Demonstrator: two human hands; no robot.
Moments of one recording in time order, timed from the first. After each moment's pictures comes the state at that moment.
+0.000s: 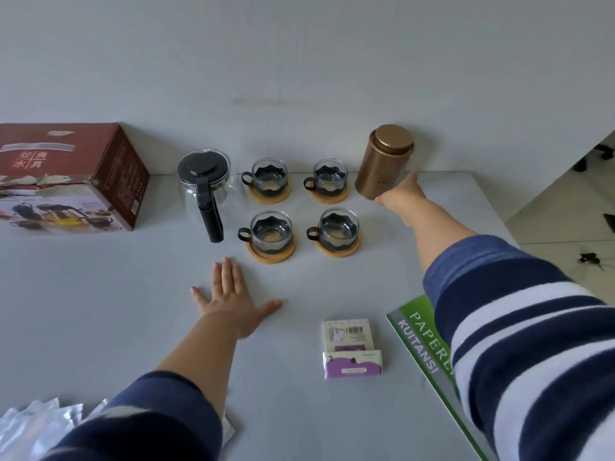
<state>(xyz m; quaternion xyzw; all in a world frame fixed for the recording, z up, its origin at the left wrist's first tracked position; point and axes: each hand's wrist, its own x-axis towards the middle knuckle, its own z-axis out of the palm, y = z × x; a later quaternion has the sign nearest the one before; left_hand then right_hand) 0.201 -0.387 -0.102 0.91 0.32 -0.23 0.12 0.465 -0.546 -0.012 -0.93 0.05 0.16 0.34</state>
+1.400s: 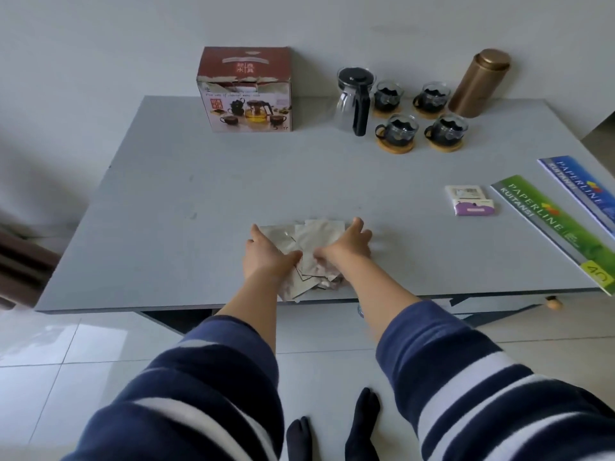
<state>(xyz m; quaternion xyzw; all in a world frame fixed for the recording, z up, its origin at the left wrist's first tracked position) -0.130 -0.314 -0.079 0.78 0.48 -0.01 0.41 -0.038 -0.412 -0.077 -0.92 0.02 0.25 0.29</state>
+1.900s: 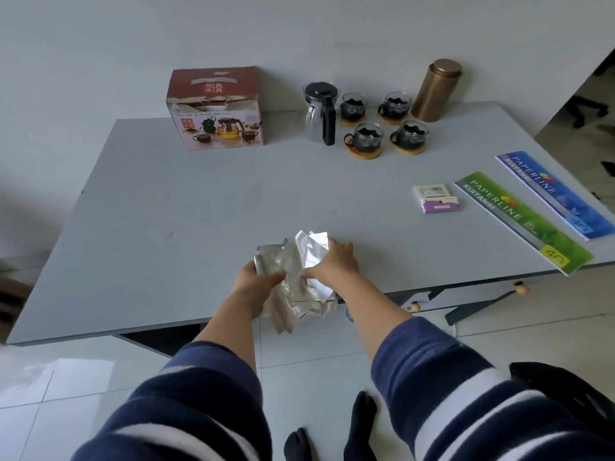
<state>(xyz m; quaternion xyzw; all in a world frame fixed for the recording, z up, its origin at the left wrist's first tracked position) -0.146 -0.331 -0.093 0.62 0.45 -0.02 0.65 -0.046 -0.451 -0.077 -0.94 -0.08 0.27 0.21</state>
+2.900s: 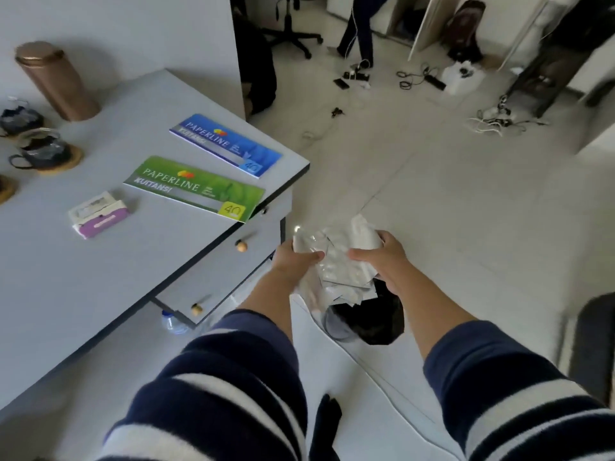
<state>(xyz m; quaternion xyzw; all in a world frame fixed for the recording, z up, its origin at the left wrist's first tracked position) 0.043 -0.856 -0.107 0.72 0.12 -0.30 0.62 -0.007 -1.030 -0.070 -0.70 0.35 0.06 0.62</state>
